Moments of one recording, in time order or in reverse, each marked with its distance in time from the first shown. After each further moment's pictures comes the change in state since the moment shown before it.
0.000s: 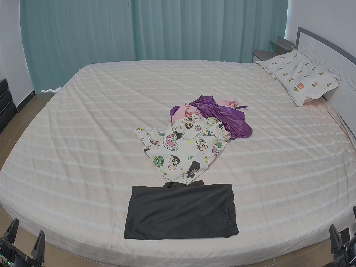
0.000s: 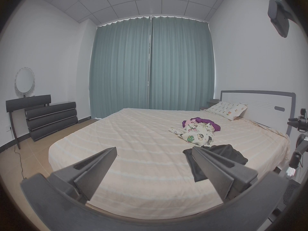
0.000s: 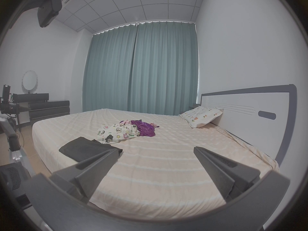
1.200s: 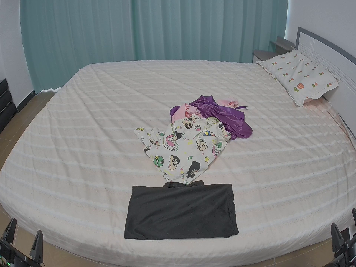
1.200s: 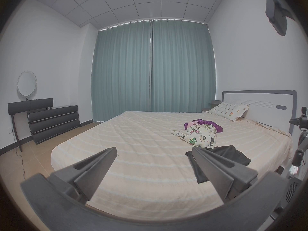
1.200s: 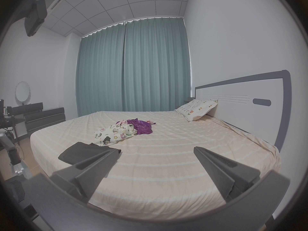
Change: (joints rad) left arm 0.005 -0.033 0.000 0.001 0.018 0.017; right arm 0.004 0.001 0.000 0.027 -0.056 0.098
